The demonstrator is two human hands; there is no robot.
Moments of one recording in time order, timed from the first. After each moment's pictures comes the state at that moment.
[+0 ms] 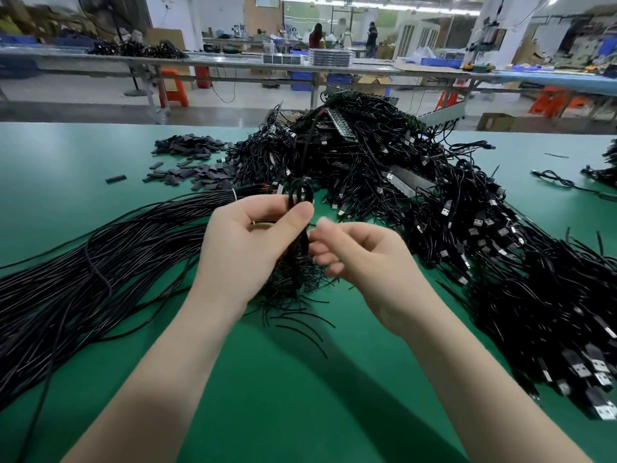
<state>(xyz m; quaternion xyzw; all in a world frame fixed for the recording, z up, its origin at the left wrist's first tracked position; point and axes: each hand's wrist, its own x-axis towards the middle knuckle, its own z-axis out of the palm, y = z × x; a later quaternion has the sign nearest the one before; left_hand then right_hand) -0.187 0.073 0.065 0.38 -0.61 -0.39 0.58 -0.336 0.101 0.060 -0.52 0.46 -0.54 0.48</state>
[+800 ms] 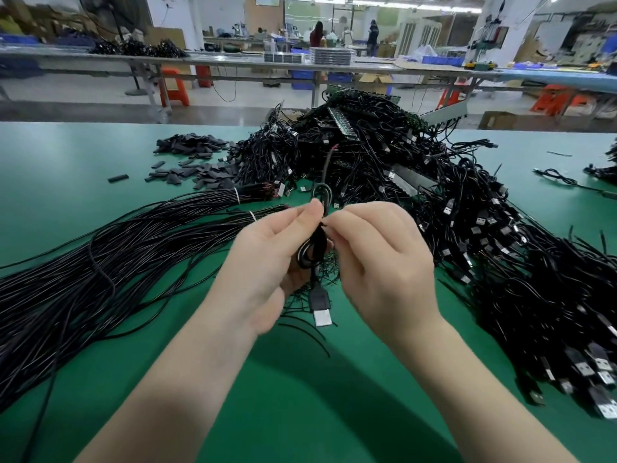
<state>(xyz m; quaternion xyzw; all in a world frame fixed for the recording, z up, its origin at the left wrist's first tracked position) -0.206 0.095 0.072 0.38 -0.49 -0.61 0.50 -0.334 0.108 0.053 -0.73 0.37 -0.53 -0.22</state>
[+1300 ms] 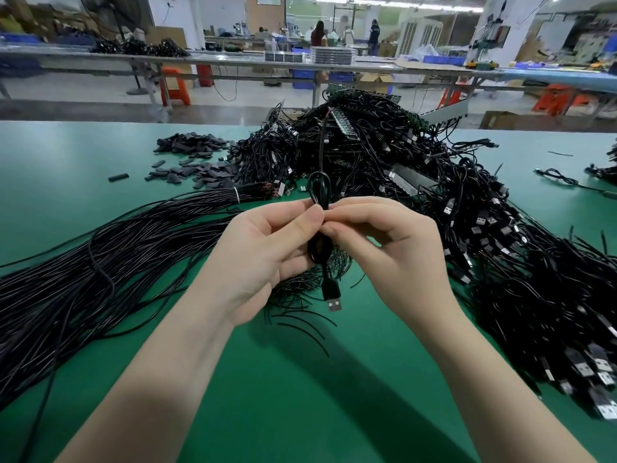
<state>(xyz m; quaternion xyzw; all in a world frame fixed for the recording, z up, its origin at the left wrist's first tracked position) -0.190 0.086 0.073 0.29 -0.53 -0.64 0.47 -0.350 0.102 0.065 -0.71 0.39 -0.58 0.11</state>
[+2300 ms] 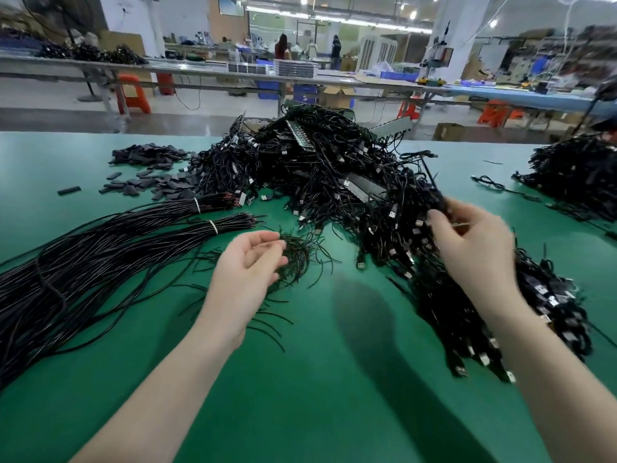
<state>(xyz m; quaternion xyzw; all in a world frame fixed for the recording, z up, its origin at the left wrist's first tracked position) -0.222 0.086 0.029 0.44 -0.52 -0.51 0.52 -0.483 0.131 0.070 -0.51 0.70 -0.50 -0.03</state>
